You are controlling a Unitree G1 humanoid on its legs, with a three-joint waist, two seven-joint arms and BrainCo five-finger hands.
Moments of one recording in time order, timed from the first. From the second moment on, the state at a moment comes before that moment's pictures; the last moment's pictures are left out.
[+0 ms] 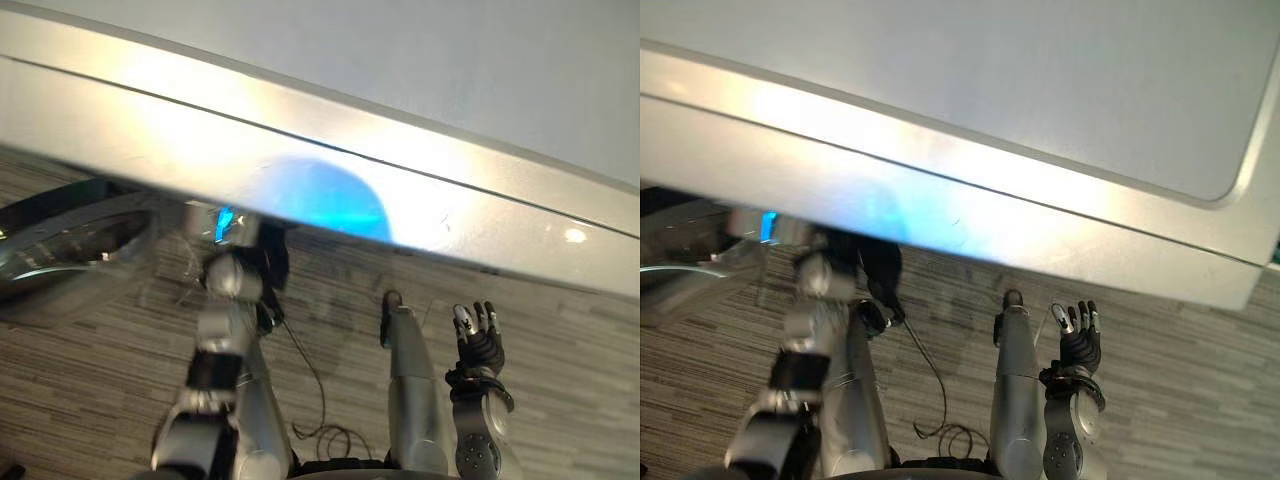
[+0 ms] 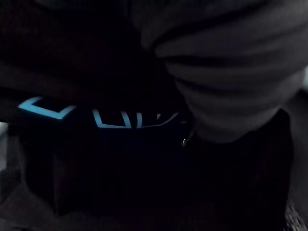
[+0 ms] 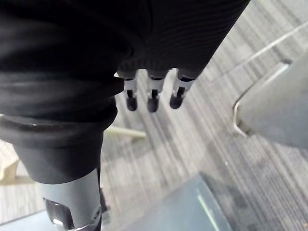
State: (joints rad) left arm -0.59 0.23 0.01 0.19 -0.51 -0.14 0.38; right arm 0.26 0.06 -0.08 -0.03 0.62 -0.16 -0.22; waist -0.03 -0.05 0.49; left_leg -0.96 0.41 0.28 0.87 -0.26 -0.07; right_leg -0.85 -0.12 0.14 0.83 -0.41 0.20
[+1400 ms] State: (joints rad) left arm -1.36 0.53 -0.31 0.64 0.58 0.16 0.44; right arm 0.27 -0.02 0.00 0.05 0.71 -0.30 -0.15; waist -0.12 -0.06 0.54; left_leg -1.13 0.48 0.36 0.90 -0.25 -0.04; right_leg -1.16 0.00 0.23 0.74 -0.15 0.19
